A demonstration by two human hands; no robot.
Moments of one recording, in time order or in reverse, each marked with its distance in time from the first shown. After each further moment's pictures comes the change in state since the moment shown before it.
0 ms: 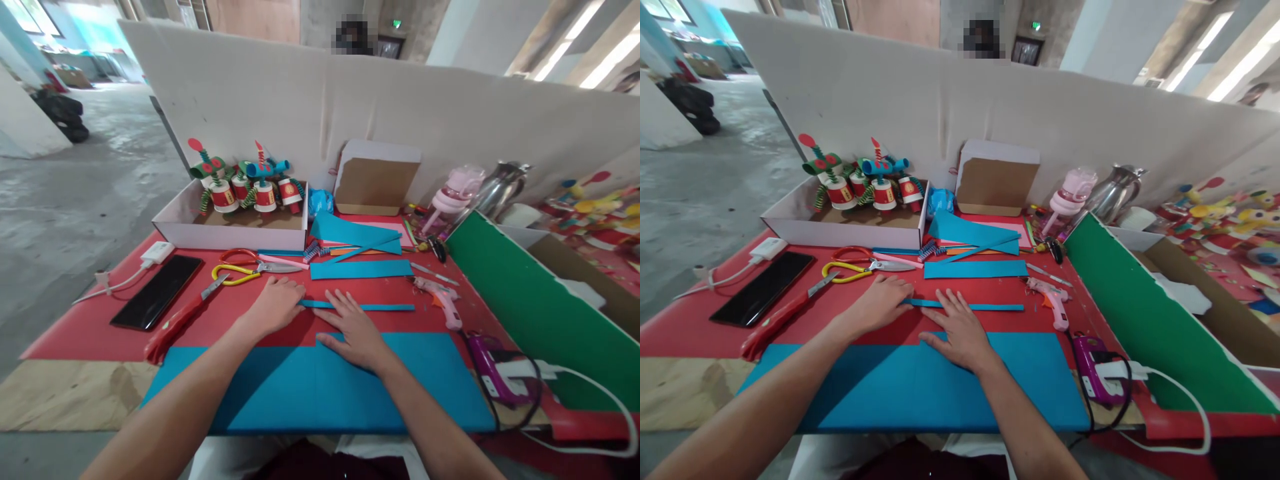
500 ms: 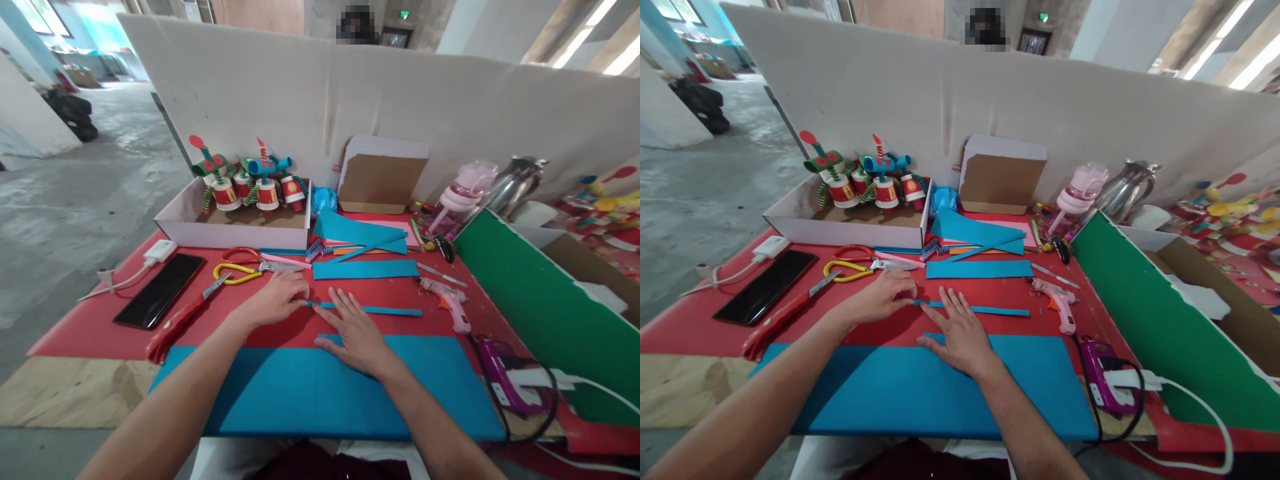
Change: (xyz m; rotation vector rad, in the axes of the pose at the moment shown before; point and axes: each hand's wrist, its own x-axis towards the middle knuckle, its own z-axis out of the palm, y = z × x) left_hand 0.007 -0.019 -0.005 -0.269 0.050 0.168; right_hand 0.006 -0.005 0.001 -0.126 -0.075 0.048
